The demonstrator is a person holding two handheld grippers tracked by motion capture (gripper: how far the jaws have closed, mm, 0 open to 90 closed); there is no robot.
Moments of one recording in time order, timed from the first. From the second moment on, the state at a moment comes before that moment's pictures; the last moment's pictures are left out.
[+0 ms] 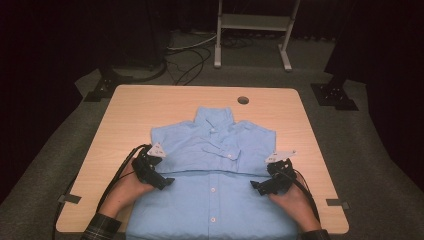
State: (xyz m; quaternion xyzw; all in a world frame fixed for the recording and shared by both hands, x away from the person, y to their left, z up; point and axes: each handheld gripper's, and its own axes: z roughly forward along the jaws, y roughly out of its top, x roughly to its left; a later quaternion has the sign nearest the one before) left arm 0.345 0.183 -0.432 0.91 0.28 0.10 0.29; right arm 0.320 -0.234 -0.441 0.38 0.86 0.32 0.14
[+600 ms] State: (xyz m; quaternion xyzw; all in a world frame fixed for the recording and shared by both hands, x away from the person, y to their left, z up) left arm 0.303 0.198 -0.433 0.91 0.28 0.10 0.30; right arm 0.277 -0.225 -0.445 0.36 0.86 0.34 0.14
